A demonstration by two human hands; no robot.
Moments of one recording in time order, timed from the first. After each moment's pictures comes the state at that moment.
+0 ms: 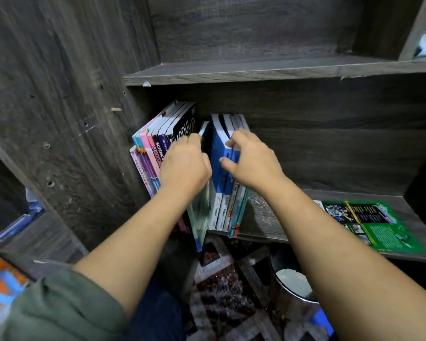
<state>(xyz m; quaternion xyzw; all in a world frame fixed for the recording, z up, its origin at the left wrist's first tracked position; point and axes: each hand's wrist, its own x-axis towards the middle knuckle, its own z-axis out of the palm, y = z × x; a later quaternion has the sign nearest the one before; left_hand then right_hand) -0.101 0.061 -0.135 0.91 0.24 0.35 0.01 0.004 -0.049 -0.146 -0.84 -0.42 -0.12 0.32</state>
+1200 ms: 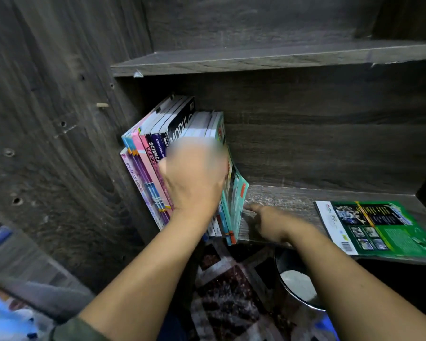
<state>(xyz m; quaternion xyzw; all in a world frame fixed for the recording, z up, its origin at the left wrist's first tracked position) -0.084 0.057 -0.163 0.84 0.27 0.47 0.00 0.028 -0.064 -0.256 -0.89 -0.35 0.26 0.15</state>
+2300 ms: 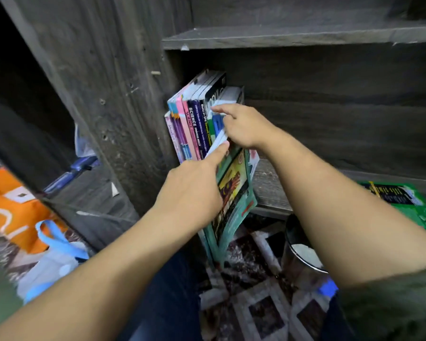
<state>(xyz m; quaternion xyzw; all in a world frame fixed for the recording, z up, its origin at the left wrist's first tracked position) -0.226 0.004 -0.125 0.95 0.28 0.14 0.05 -0.040 -0.001 -0.115 -0.79 -0.53 0.02 0.30</state>
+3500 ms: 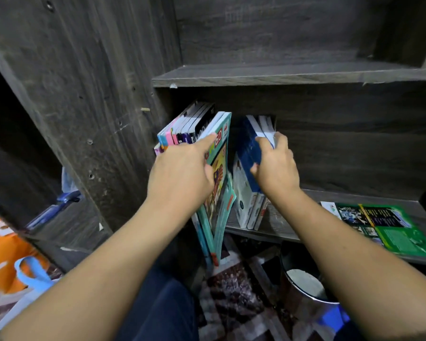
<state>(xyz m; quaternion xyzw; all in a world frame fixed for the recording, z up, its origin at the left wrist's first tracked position) -0.183 0.032 -0.093 0.92 0.24 0.32 -0.04 -0.008 -0.046 -0.160 -0.90 -0.31 -0.15 0.27</state>
